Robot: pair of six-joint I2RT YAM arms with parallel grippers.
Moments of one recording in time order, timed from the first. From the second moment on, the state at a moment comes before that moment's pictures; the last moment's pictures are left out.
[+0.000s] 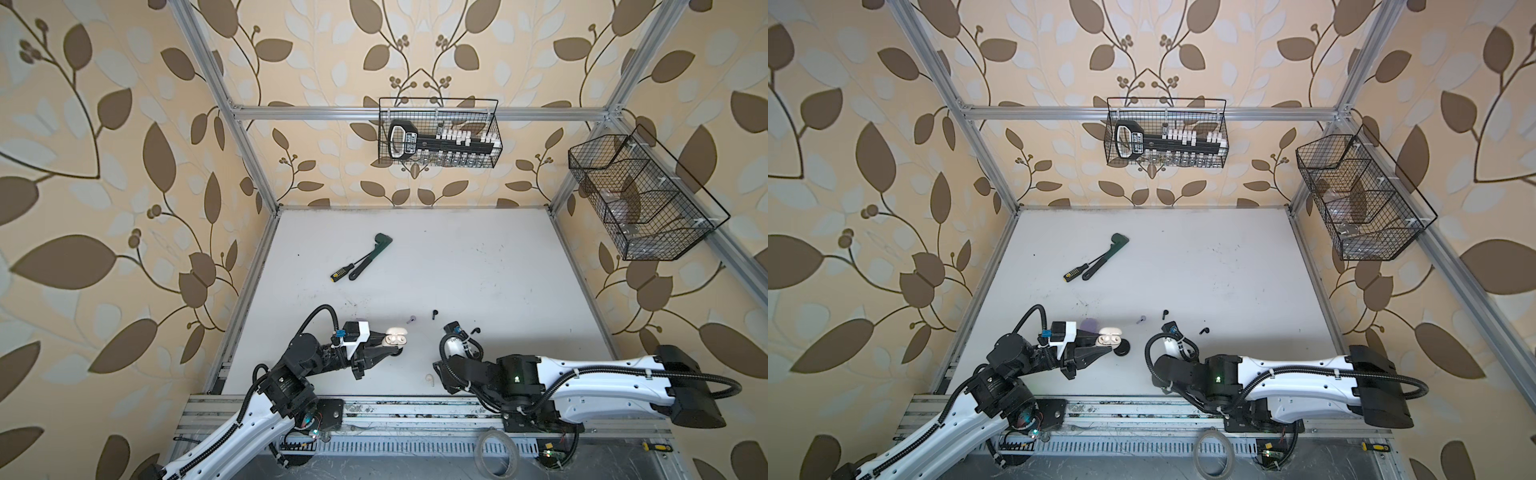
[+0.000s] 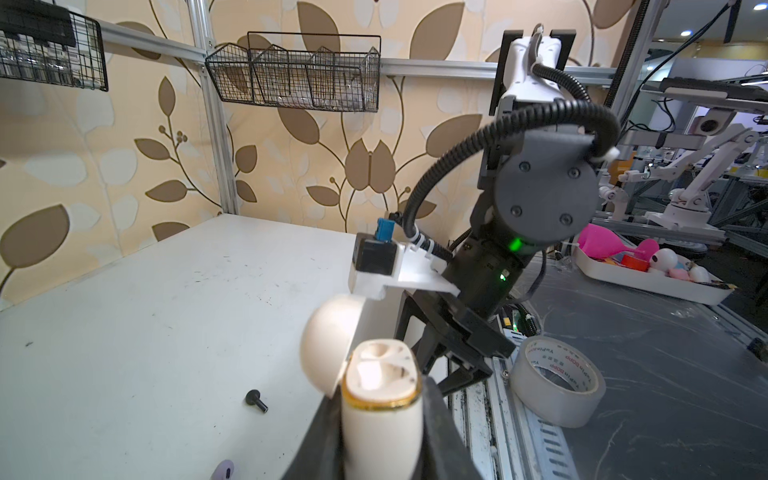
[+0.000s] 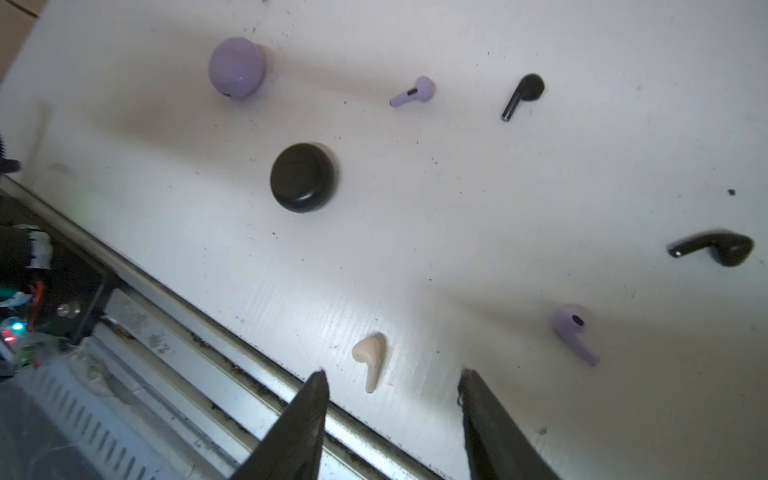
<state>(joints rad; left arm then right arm) -0.69 0.32 0.16 0.23 0.64 -0.10 1.39 1.13 0.62 -0.53 0.45 0.95</state>
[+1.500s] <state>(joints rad) -0.69 0.24 0.16 0.15 0.49 -0.14 1.40 1.58 0.79 -0.55 0.33 0.96</state>
